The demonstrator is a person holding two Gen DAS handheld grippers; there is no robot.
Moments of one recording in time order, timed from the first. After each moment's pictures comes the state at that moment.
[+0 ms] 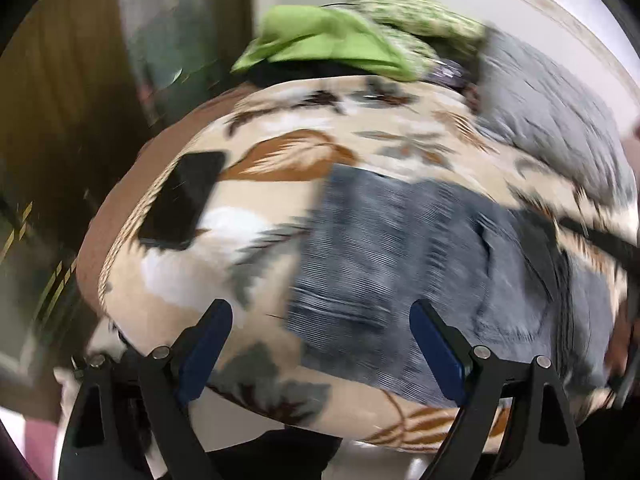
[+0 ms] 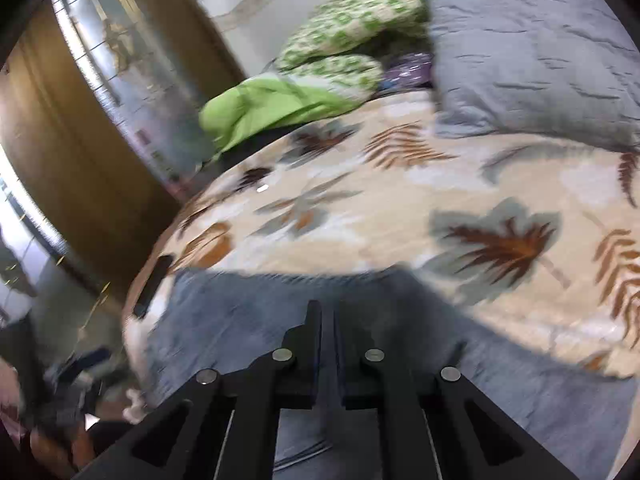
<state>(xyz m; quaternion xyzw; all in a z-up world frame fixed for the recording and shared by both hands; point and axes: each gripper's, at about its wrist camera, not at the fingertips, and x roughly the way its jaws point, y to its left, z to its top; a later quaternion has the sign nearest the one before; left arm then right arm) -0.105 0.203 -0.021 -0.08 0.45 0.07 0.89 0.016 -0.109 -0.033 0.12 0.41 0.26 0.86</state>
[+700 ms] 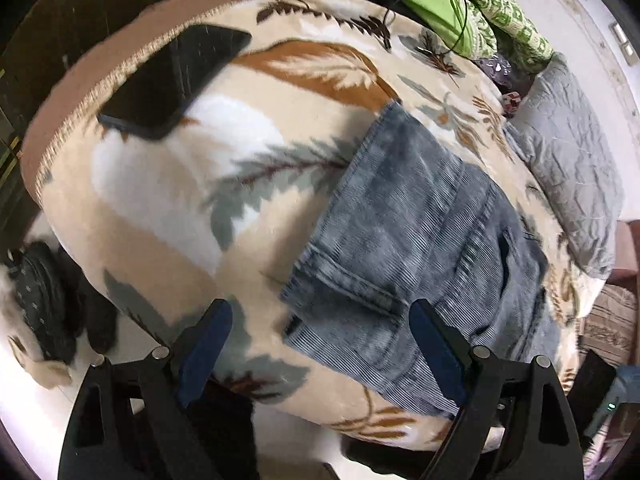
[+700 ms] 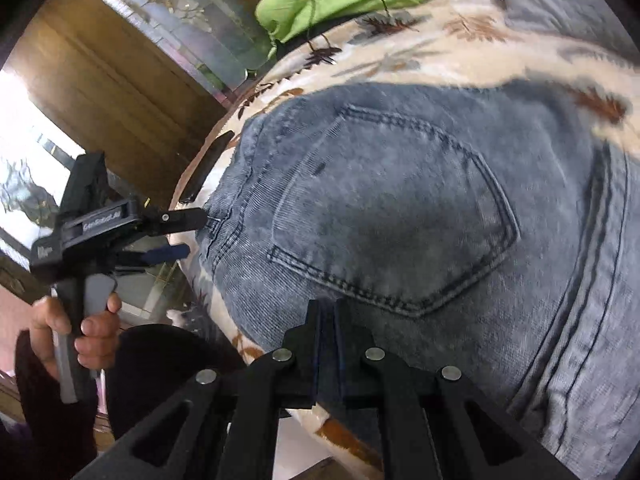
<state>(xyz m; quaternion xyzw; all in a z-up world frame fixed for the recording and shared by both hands) -0.083 0.234 -0.072 -0.26 0.54 0.04 0.80 -0.066 -0.047 -0.096 0.12 0.52 0.34 0.78</state>
